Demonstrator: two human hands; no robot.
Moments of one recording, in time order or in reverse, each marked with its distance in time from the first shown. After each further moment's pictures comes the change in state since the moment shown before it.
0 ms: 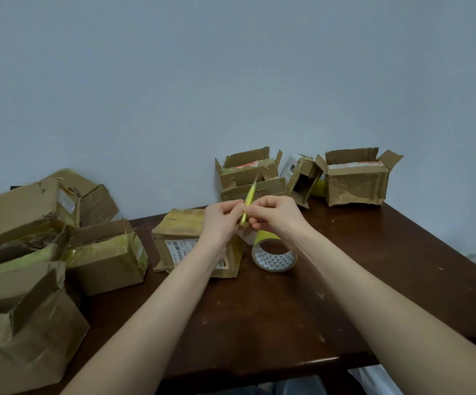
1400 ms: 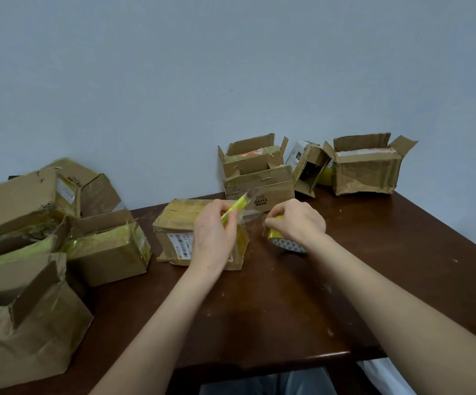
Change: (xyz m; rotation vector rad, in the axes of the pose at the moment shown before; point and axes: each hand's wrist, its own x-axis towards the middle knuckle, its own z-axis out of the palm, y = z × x) left_hand -0.012 -0.031 -0.021 0.753 0.212 0.482; right_hand 0.011 0.022 -0.015 -1.111 0.201 0.146
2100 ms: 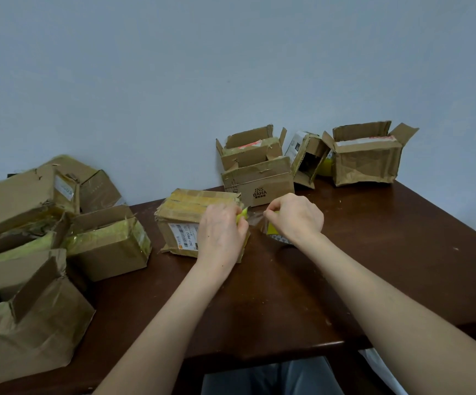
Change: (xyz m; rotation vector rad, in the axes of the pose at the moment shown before) left_hand -0.011 0.005 0.011 0.300 -0.040 0.141; right_hand -0.010 -0.001 0.010 -0.035 0.144 -0.019
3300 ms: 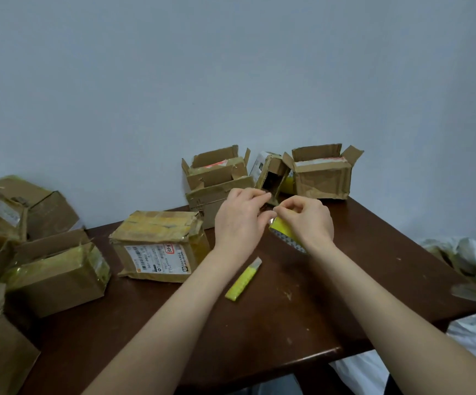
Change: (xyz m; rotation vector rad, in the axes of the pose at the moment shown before) left_hand 0.043 0.079 0.025 -0.146 0.038 0.326; right_hand 0.003 0.068 -0.049 0.428 0.220 0.140
